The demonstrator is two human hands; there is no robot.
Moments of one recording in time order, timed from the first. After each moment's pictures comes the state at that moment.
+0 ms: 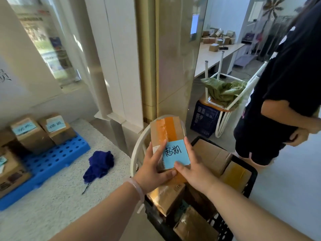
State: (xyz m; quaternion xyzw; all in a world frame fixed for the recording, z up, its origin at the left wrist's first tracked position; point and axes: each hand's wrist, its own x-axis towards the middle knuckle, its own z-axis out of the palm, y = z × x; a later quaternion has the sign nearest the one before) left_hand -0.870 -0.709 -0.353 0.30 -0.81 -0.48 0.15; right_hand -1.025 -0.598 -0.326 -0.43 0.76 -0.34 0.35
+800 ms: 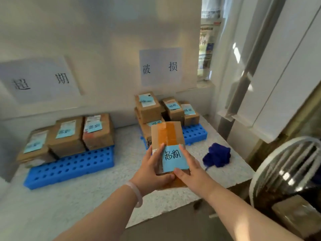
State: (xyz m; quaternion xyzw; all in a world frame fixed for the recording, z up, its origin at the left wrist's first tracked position) left_hand -0.408 -0.710 -0.340 0.53 -0.69 -0.41 0.28; right_hand -0.604 -0.696 -0.331 -0.65 0.56 -0.27 0.43
